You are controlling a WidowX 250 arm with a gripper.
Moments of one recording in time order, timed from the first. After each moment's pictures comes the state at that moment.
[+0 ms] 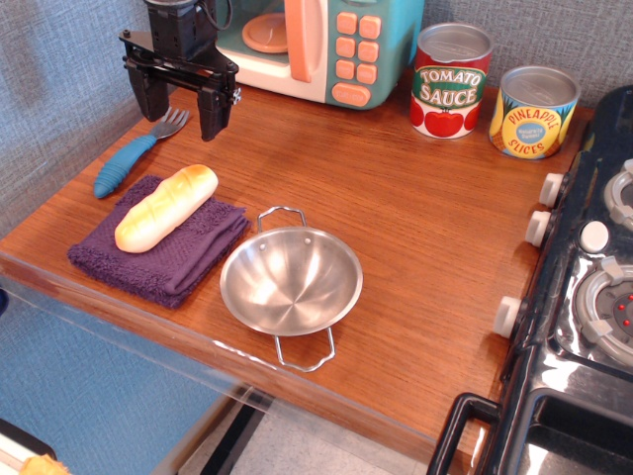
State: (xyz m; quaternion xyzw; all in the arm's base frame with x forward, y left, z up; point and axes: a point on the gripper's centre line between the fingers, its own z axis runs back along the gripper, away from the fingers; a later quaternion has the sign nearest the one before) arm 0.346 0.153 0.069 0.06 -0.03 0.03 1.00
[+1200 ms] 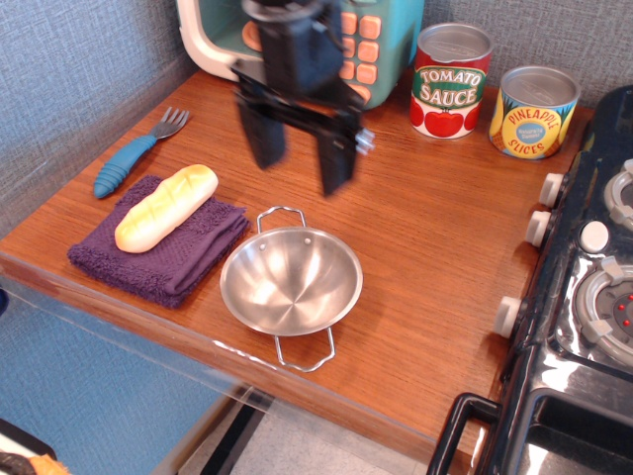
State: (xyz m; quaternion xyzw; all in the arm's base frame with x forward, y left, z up) arm 0.292 0.000 0.104 -0.04 -0.03 -0.11 0.99
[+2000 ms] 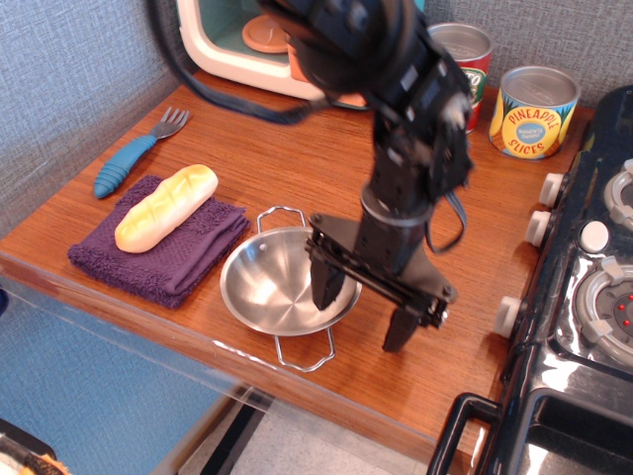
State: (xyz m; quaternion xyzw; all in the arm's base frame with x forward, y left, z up) arm 0.271 -0.057 0.012 0.07 -0.01 -0.06 1.00
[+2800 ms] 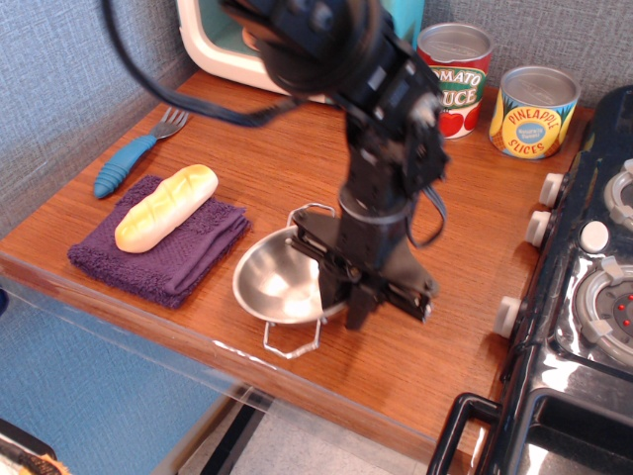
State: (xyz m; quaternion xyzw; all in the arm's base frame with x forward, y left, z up) arm 0.266 -0.043 0.029 0.04 -0.03 -0.06 1.00
